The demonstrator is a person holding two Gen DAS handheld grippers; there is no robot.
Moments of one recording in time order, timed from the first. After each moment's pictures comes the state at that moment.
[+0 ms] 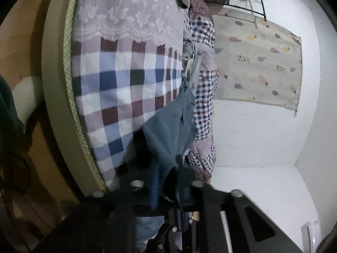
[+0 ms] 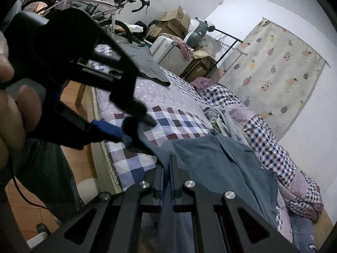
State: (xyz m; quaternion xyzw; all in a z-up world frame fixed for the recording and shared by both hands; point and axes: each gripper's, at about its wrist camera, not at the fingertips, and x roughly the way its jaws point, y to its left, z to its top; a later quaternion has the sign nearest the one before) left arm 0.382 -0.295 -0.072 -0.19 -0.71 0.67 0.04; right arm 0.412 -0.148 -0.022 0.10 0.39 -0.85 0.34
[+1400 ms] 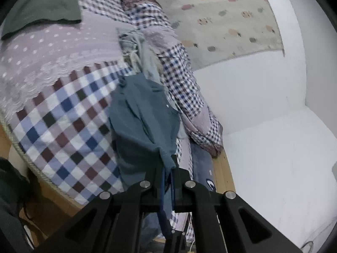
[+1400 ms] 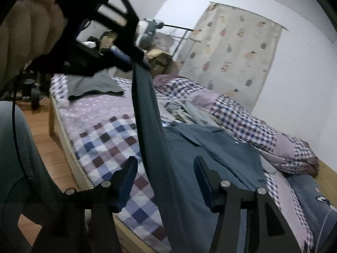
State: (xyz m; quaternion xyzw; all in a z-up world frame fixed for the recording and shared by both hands) left arm 0.345 -0.272 0.099 -0.24 -0.55 0.79 0.09; right arm 0.413 -0.090 0.028 0.10 0.27 -0.93 0.24
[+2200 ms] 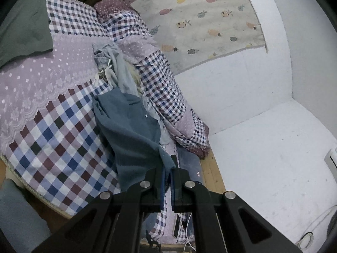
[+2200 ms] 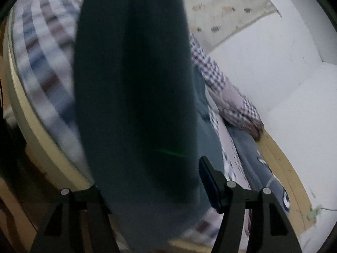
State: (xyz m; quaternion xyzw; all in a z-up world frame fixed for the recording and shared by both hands) left arm 0.346 -0.292 0.168 -0.21 -0.53 0.81 0.13; right arm 0.368 0.041 -0.082 0.26 0.44 -0.86 -0.03
